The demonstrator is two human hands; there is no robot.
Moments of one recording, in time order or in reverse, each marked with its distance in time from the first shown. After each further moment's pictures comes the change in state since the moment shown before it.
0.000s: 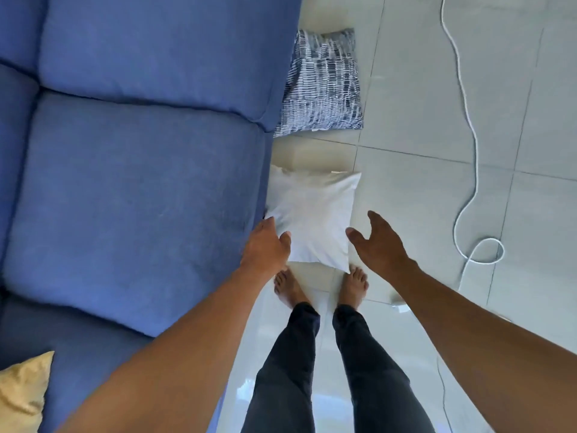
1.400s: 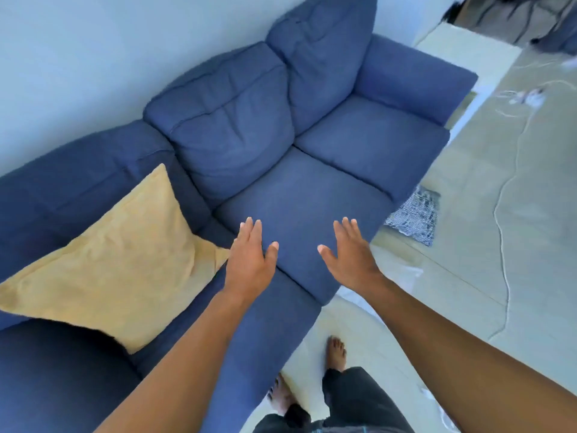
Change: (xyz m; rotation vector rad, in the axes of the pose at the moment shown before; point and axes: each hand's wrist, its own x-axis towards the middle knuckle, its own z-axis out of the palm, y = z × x) left_hand -0.442 -0.340 -0.181 -0.353 0.727 0.107; right_hand -0.461 -0.227 0.193 -0.535 0.149 -0.840
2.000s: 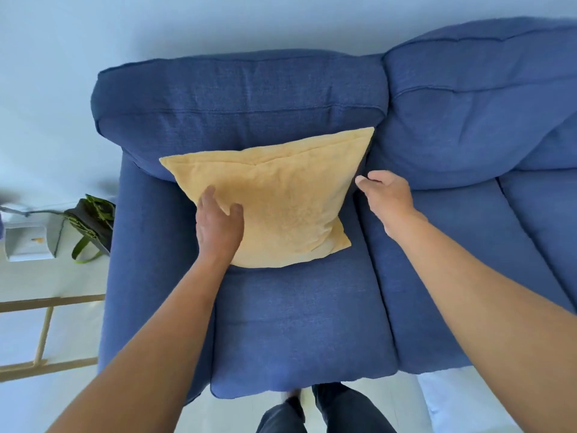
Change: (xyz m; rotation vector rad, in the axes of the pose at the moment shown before) left_hand -0.020 -0.236 -0.151 -0.354 0.704 -0.935; right_hand 0.183 -0.290 0.114 0.489 -0.386 -0.093
